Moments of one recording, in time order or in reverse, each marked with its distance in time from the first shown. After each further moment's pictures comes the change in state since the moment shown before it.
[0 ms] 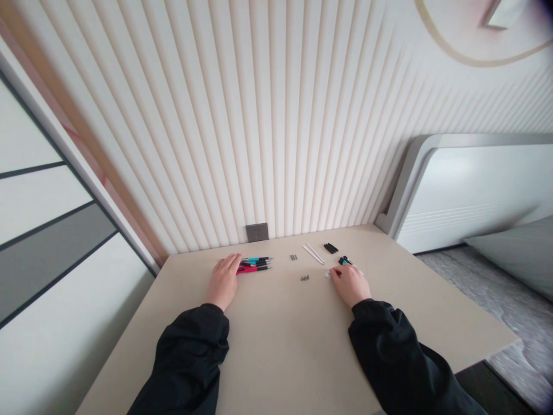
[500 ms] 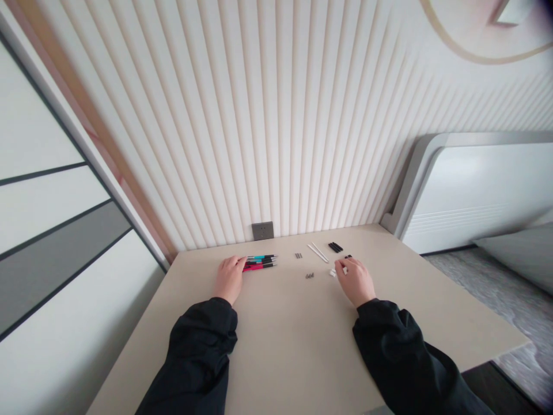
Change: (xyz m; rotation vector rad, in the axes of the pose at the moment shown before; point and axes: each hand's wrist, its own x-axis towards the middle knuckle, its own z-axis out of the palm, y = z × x) left_hand -0.005 0.000 -0.002 0.068 -0.125 -0.109; right_hand -0.003 -0.005 -0.003 0.153 0.277 -0.138
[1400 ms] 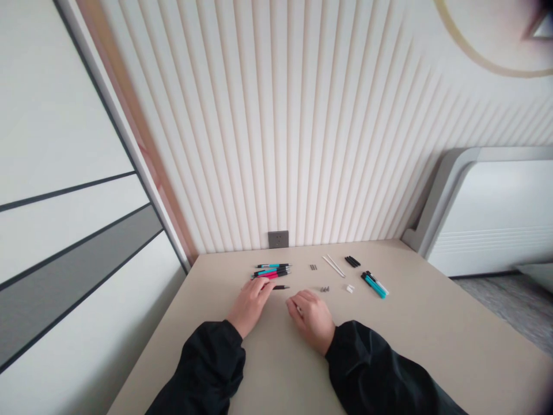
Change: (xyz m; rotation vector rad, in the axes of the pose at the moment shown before) left_hand -0.043 0.035 -0.038 -0.123 0.110 0.328; right_hand -0.046 -0.137 0.032 0.367 -0.246 -0.434
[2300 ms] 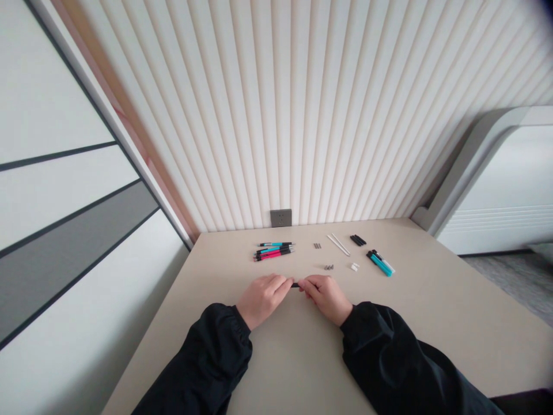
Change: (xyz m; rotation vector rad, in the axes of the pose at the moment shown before) left_hand 0.001 0.036 -0.015 -0.042 -0.076 0.249; right_hand -0.008 0.023 -0.017 0.409 -0.228 0.288
